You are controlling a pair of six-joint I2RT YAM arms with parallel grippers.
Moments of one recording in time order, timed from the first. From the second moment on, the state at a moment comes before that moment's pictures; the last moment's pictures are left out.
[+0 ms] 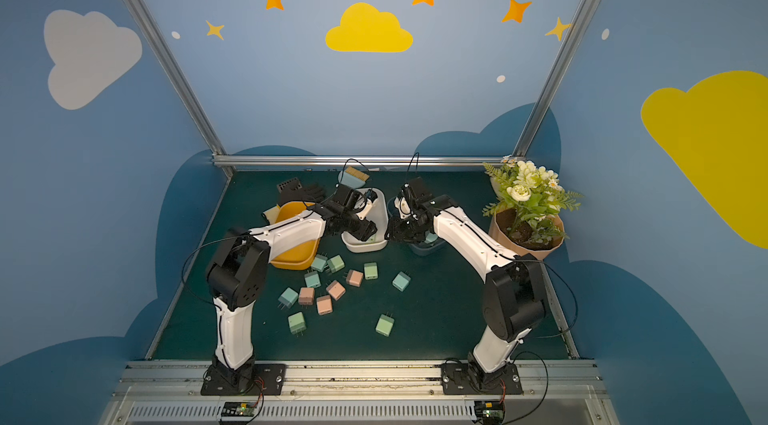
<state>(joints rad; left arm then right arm) -0.55 2.02 1.48 -0.34 0.15 0.08 0.53 1.69 1.40 -0.82 -0.32 0.41</state>
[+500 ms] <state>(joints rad) -0.56 1.97 1.42 -0.29 0.15 0.06 0.54 1.69 1.40 -0.82 -0.32 0.41</state>
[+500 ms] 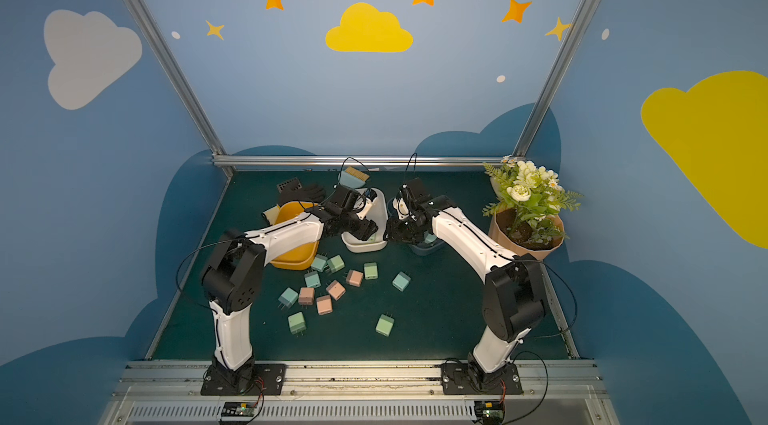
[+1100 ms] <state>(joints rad) -0.57 1.74 1.30 -0.28 0.10 0.06 0.56 1.52 1.25 -0.82 -0.31 0.42</state>
